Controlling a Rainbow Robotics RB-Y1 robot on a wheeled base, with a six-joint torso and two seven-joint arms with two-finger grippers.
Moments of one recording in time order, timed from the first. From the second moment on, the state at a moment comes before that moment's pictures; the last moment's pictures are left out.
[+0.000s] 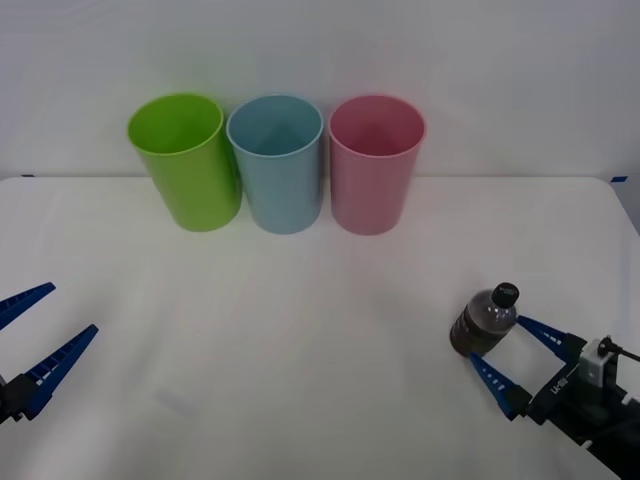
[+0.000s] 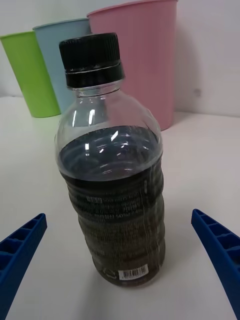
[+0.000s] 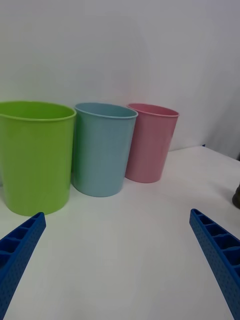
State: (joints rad) right arm 0.20 -0.39 -0.18 -1.29 0.94 -1.01 0.41; left arm 0.35 0.40 0.52 -1.66 -0.96 -1.22 0.00
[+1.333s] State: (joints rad) right arm 0.11 -0.35 -0.08 -1.29 0.94 -0.87 0.44; left arm 0.35 0.40 0.52 -1.66 -0.96 -1.22 0.00
